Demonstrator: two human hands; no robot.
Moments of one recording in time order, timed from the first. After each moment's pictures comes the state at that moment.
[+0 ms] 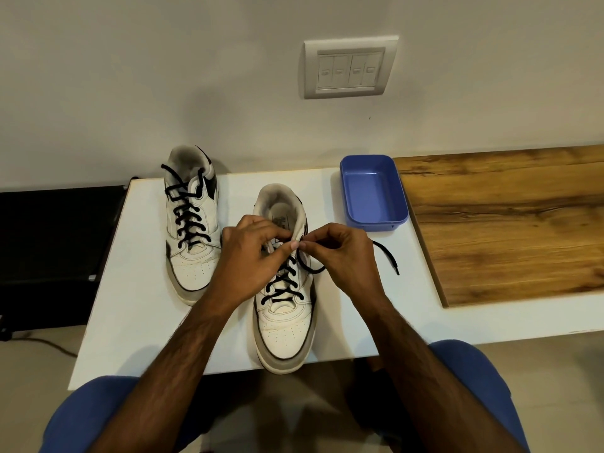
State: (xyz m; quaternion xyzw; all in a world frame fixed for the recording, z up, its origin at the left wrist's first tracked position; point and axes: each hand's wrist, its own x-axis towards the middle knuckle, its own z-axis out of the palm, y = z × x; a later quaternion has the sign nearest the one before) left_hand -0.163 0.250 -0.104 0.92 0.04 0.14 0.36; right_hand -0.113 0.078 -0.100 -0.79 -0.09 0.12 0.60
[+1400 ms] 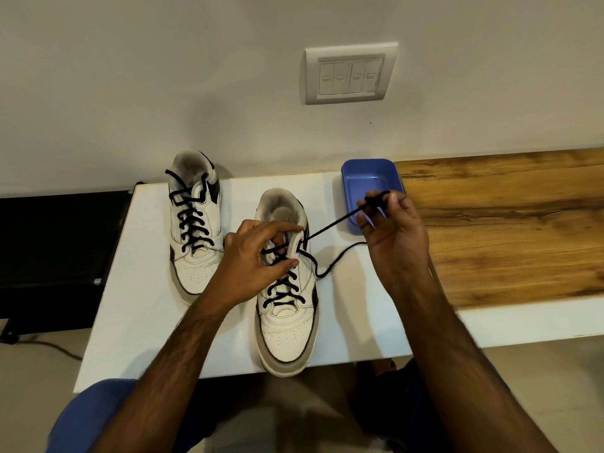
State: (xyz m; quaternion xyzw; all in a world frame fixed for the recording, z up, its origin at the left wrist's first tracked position) left_hand -0.168 0.260 -0.106 0.91 0.00 0.10 0.39; right_hand -0.079 0.042 -0.080 -0.42 0.02 0.11 0.90
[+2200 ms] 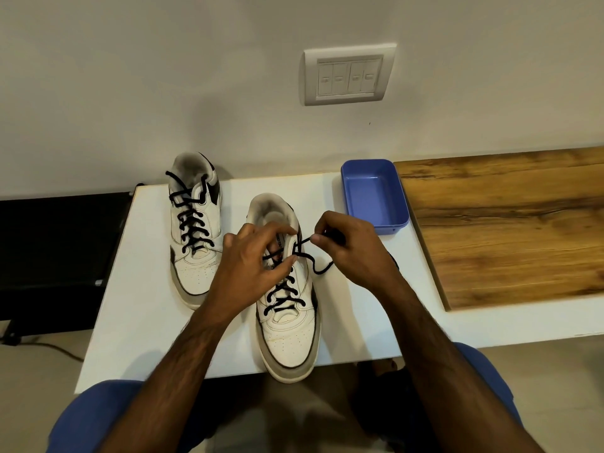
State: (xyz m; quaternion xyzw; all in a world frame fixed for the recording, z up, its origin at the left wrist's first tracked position) left_hand -0.171 0.257 -0.112 0.94 0.00 0.16 0.31; right_hand -0.088 0.065 -0.087 -0.87 -0.25 0.07 0.42
